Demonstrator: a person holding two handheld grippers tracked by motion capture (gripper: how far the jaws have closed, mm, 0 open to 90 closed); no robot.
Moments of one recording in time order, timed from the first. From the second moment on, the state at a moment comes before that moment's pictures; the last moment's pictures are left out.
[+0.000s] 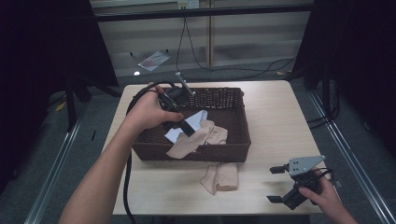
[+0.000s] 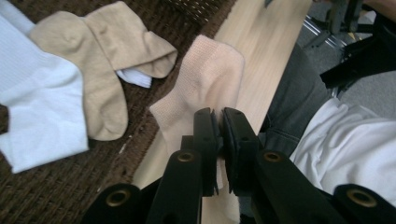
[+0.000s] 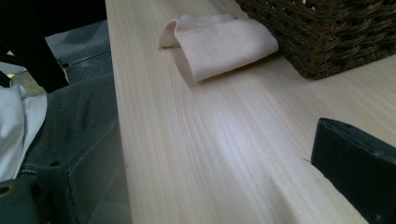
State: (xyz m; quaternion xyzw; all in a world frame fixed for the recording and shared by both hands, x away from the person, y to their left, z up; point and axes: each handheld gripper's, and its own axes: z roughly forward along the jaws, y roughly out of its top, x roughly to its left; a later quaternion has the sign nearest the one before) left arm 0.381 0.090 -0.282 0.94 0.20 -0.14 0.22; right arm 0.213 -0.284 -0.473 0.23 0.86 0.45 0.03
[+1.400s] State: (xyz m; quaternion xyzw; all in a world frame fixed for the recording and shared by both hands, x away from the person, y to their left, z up) left arm 0.353 0.073 -0.346 0.95 0.18 -0.14 0.21; right arm 0.213 -0.284 -0.473 0.23 0.86 0.45 0.03
